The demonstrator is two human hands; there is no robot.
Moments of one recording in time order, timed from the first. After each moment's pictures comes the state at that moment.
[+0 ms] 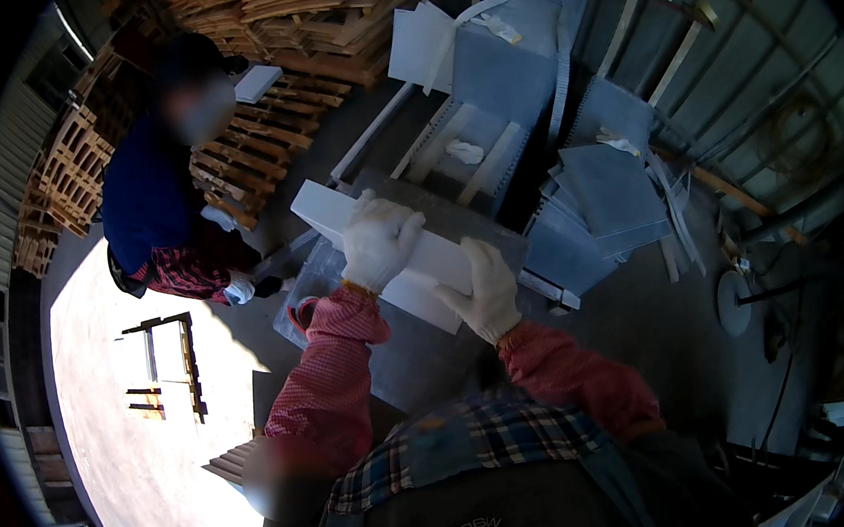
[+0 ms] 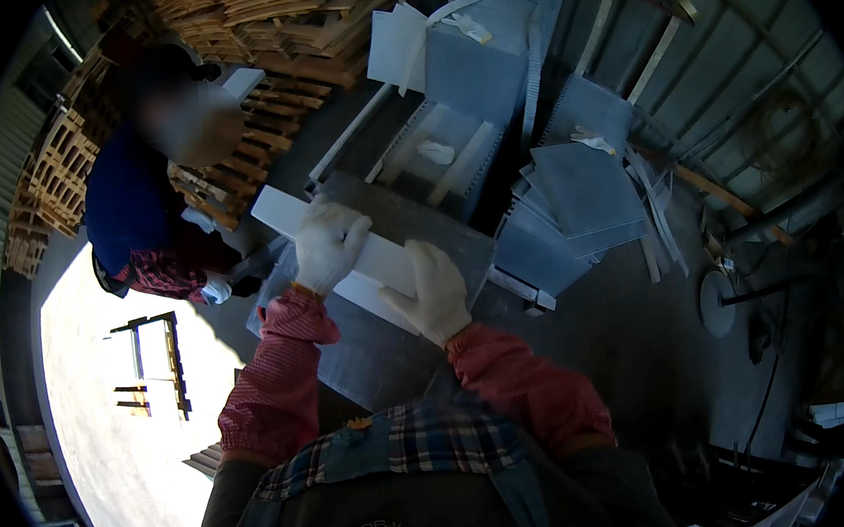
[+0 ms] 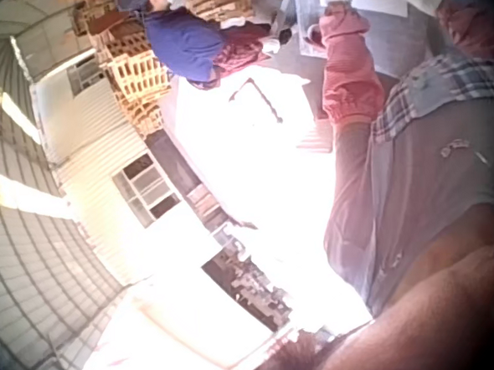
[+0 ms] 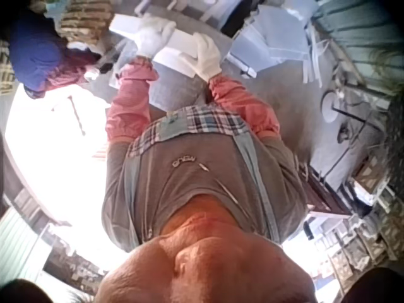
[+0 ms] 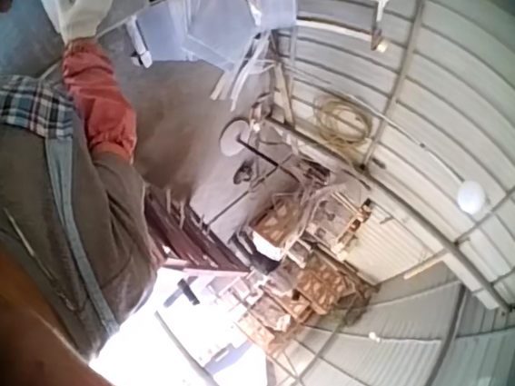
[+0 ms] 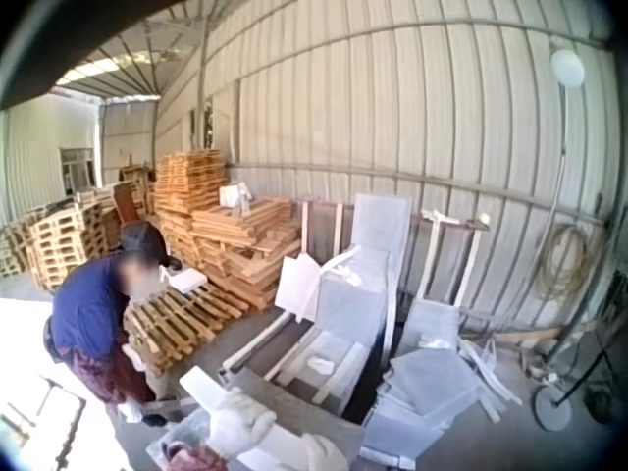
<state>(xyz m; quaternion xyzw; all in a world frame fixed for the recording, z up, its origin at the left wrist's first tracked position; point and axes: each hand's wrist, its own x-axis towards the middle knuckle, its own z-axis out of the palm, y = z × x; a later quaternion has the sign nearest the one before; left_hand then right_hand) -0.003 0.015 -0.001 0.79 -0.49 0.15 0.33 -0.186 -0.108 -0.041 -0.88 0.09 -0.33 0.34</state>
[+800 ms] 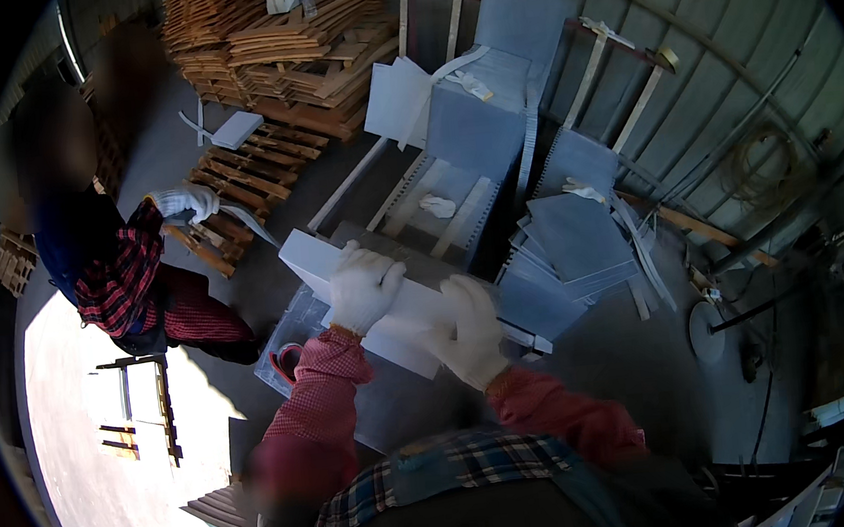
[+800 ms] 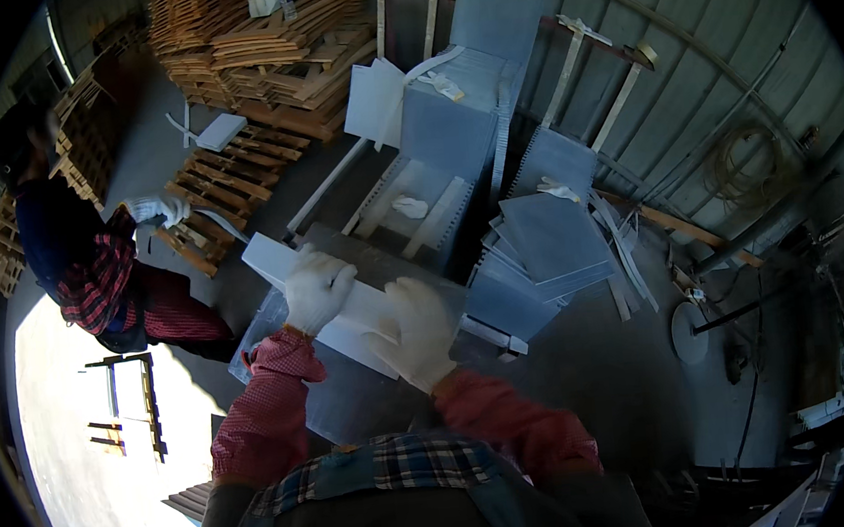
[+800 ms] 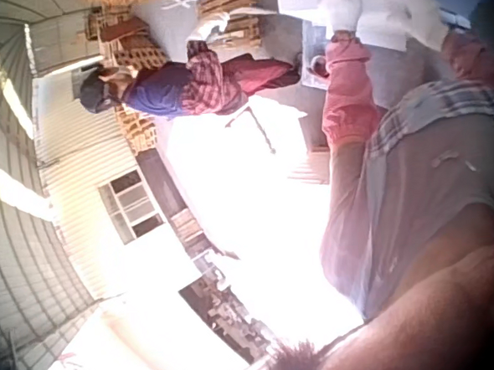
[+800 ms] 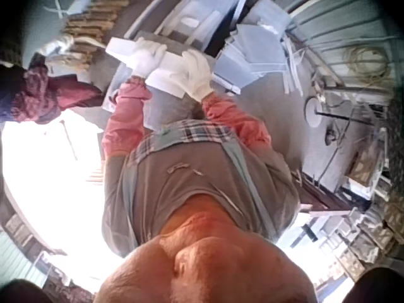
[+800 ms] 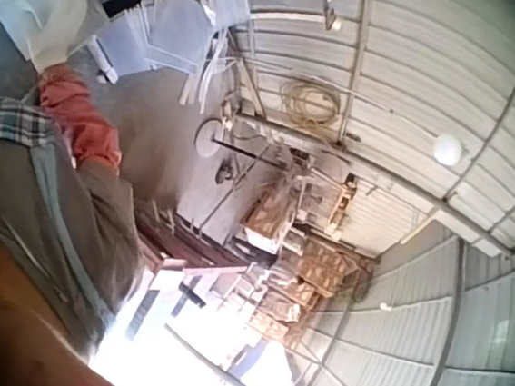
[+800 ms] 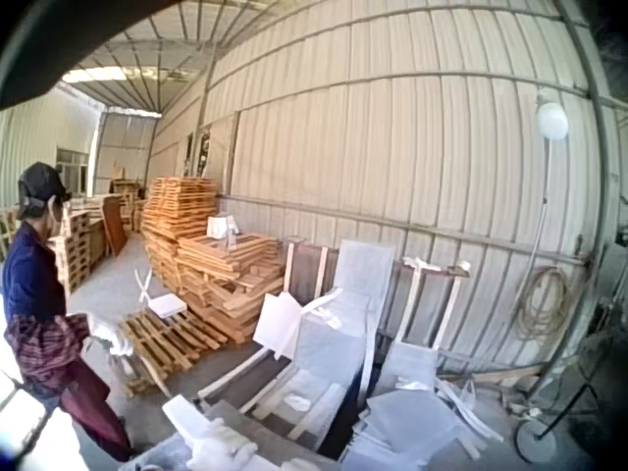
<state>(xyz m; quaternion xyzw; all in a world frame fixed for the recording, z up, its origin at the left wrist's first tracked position) -0.004 0.009 0.004 0.77 -0.50 0.20 0.34 -0.199 -0.109 -0.007 -0.88 0.07 -0.38 0.29</state>
